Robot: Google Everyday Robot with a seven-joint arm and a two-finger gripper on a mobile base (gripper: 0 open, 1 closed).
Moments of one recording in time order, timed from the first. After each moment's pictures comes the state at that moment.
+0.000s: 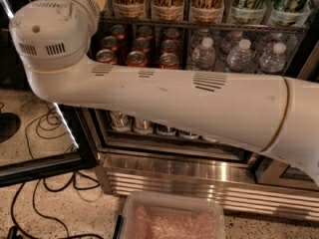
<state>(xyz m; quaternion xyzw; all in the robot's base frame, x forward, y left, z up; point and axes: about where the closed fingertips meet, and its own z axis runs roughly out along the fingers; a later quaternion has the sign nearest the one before) 0.652 0.165 1.075 -0.14 0.68 -0.05 0.72</state>
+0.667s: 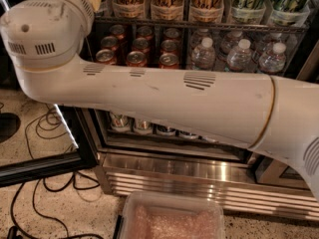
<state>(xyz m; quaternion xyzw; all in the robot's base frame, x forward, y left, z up) 0.651 0.175 1.075 -0.13 0.68 -0.04 0.72</state>
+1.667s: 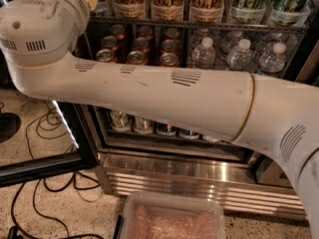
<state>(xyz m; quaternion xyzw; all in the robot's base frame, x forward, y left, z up) 0.664 0.178 1.075 -0.10 0.69 -0.04 0.72</state>
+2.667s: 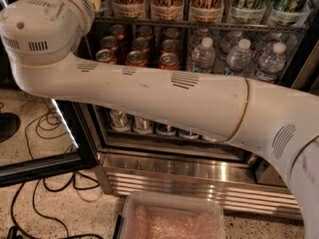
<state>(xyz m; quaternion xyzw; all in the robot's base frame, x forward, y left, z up) 0.670 0.166 1.074 -0.08 0.69 -0.06 0.72</state>
